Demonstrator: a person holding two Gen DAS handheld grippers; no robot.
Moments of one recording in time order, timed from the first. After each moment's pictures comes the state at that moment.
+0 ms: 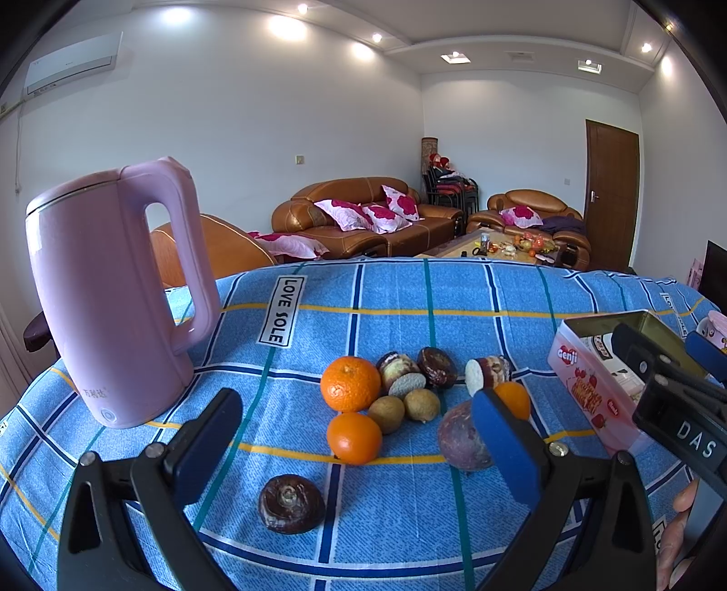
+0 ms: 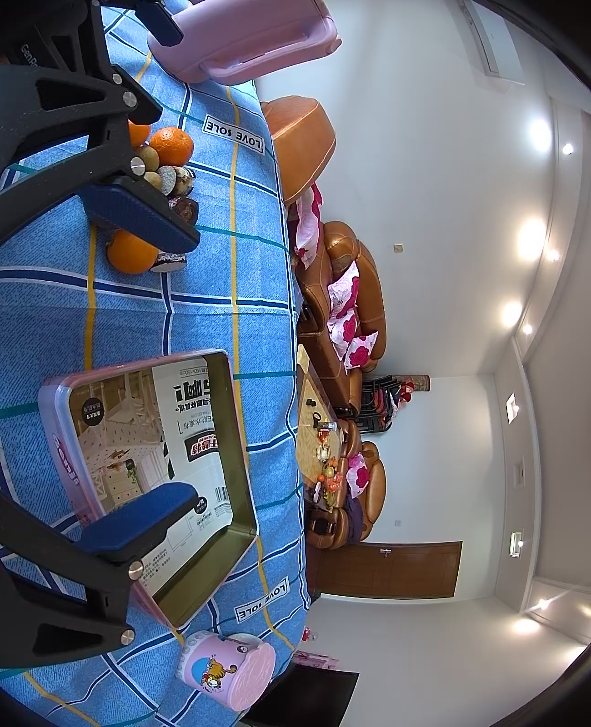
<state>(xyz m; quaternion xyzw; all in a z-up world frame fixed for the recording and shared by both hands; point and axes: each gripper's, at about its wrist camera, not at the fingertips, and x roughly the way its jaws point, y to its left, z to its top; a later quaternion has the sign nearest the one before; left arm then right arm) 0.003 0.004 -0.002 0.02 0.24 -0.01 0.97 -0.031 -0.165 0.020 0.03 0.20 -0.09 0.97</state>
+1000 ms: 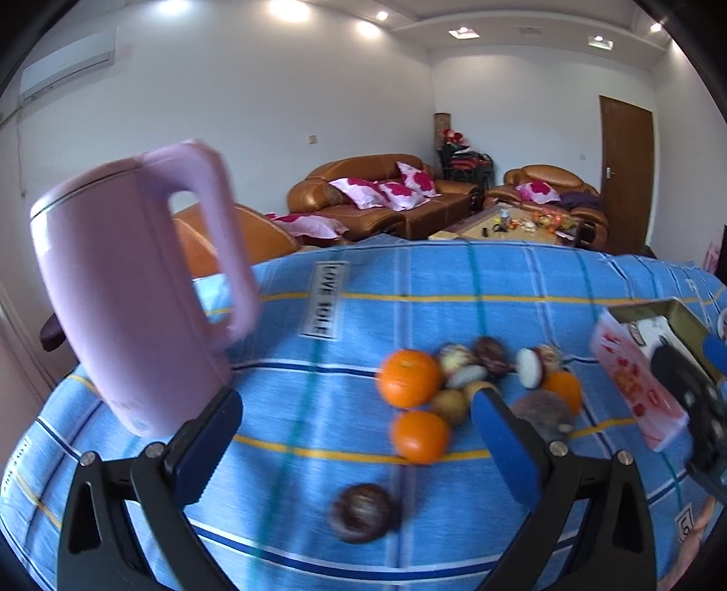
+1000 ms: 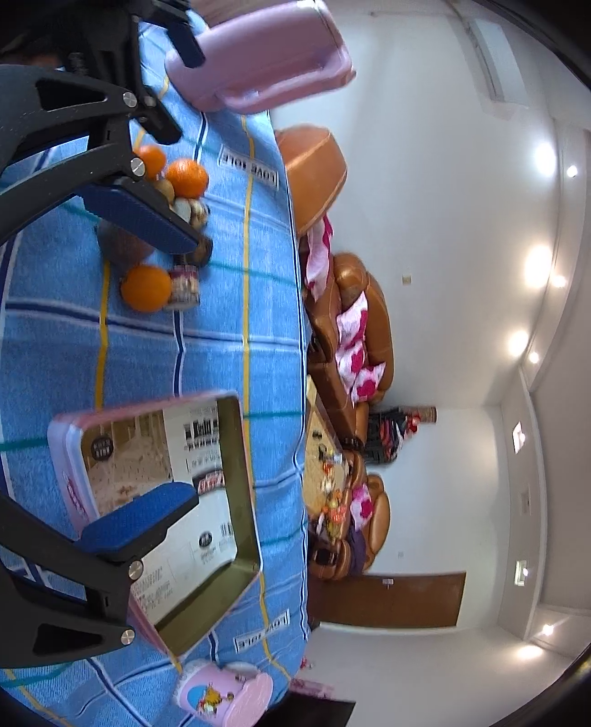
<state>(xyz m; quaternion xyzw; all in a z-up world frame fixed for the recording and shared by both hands) 0.023 0.044 0.005 0.03 0.28 0.02 0.96 -0.032 -0.151 0.018 0.04 0.22 -0.01 0.98</state>
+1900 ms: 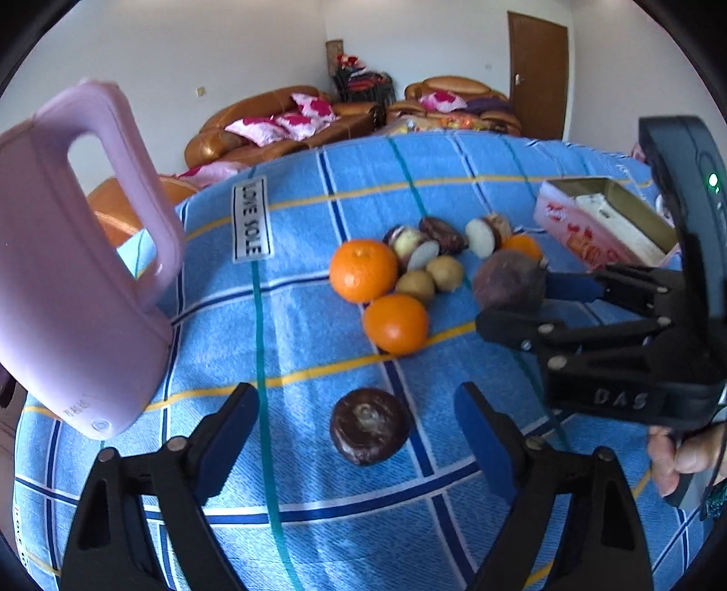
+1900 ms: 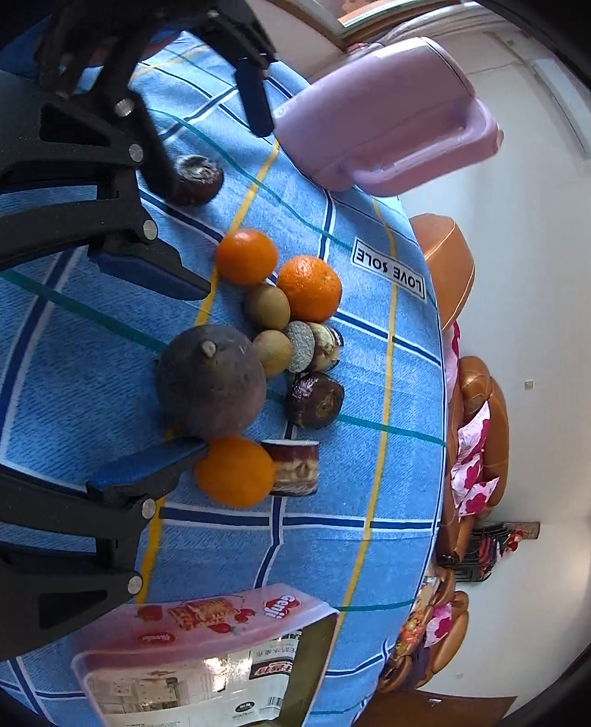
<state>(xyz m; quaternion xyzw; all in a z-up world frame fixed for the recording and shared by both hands) 0.029 0.050 -0.030 0.11 0.41 -0.13 0.89 0.028 -0.087 -0.029 0.02 0.41 0.15 0.90</state>
